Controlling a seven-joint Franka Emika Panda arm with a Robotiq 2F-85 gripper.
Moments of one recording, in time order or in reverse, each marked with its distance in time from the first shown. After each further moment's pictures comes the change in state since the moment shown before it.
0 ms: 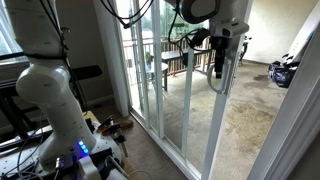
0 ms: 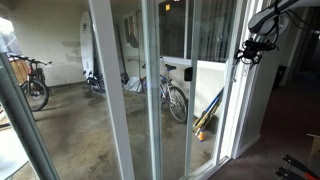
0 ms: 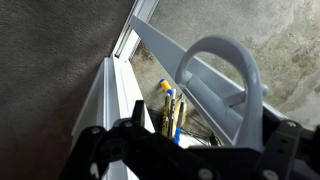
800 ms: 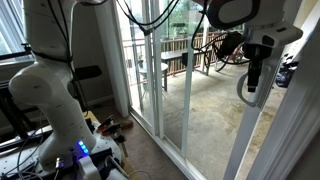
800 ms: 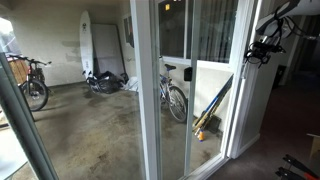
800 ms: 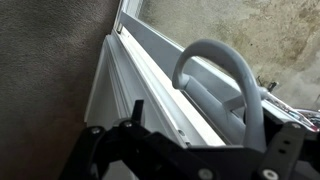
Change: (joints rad) arm -0.168 0.198 -0.038 0.222 0.152 -0.016 -0.123
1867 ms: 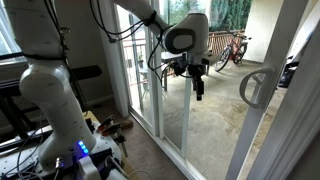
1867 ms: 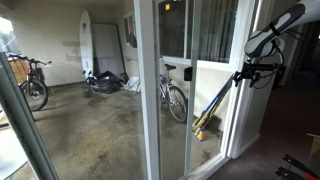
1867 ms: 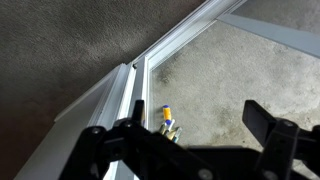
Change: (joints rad) arm 0.240 -0.213 0.081 -0.531 -0.339 0.217 -0.090
